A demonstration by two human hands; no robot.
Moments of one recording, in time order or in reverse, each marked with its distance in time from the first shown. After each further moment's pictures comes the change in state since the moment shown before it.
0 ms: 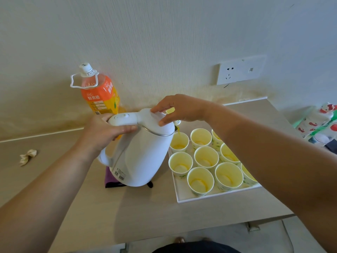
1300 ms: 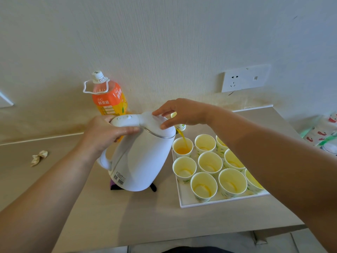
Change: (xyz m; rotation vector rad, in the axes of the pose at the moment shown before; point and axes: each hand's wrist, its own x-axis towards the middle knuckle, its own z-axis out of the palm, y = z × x) left_hand -0.012 0.015 -0.013 -0.040 0.009 0.012; right_hand -0.005 -0.016 -0.003 0.007 -0.018 -0.025
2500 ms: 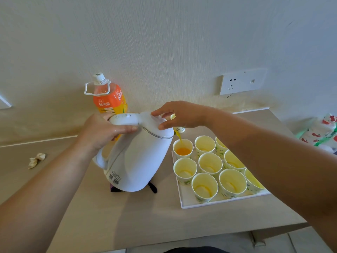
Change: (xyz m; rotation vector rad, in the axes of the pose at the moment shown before) left_hand 0.009 -0.007 -0.014 0.035 -0.011 0.030; right_hand -0.005 -0.016 0.004 -0.106 0.015 0.013
